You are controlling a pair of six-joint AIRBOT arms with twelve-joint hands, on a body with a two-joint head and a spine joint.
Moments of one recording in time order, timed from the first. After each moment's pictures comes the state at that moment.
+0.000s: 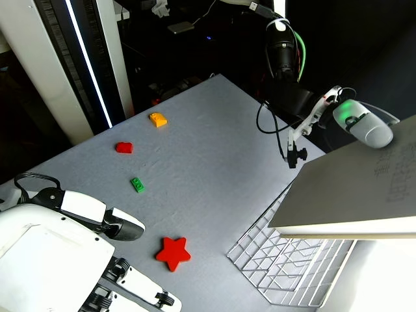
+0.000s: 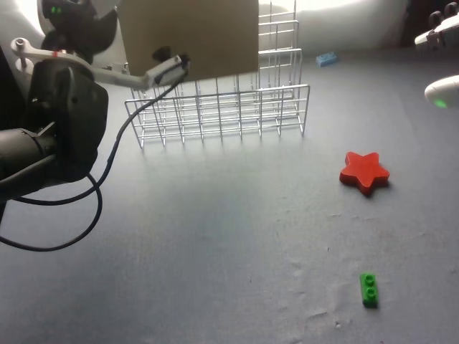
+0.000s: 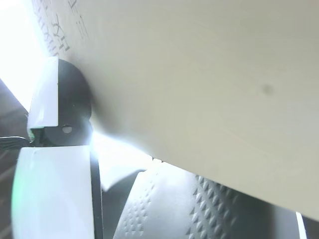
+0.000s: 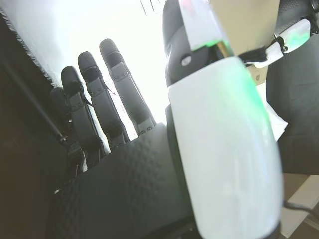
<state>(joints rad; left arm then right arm) 0.44 -1.46 1.69 -0.69 -1.11 -0.44 -0.19 -0.79 1.09 -2.06 -0.09 1.02</state>
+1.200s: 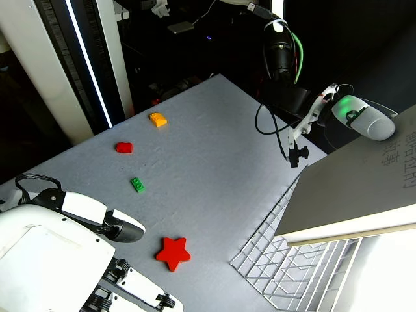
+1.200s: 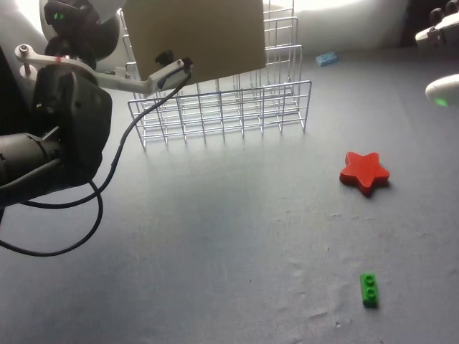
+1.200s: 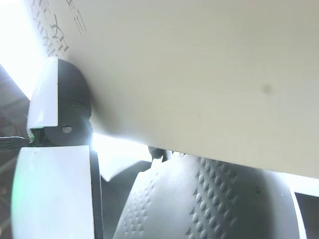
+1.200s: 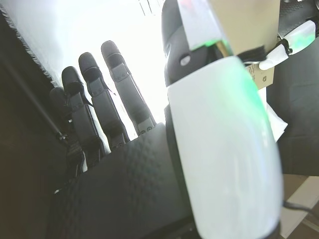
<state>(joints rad) 0.45 -1.47 1.68 -0.72 -1.11 -0.43 -0.19 -0.79 1.09 -2.06 -0.11 1.01</state>
